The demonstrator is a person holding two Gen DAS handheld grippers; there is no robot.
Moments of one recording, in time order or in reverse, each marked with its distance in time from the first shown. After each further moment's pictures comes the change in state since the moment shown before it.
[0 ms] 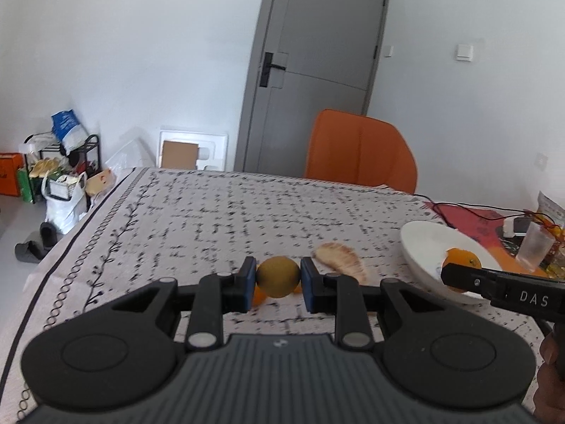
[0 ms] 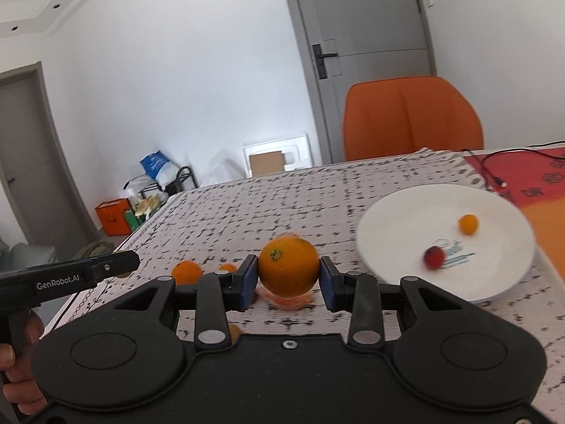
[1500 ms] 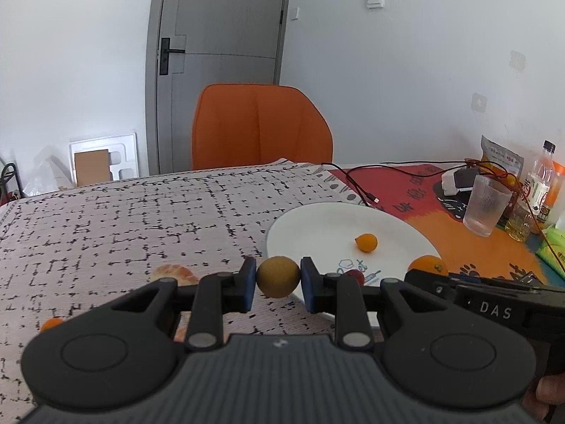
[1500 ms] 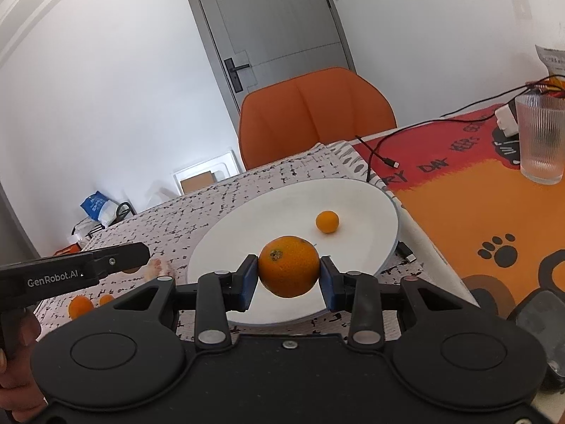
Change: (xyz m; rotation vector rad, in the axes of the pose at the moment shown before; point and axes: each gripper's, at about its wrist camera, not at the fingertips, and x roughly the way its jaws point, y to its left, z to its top) left arm 0.096 -0.135 0.006 0.185 0.084 -0.205; right arm 0.000 -0.124 -0.012 0.181 -0.036 -0.159
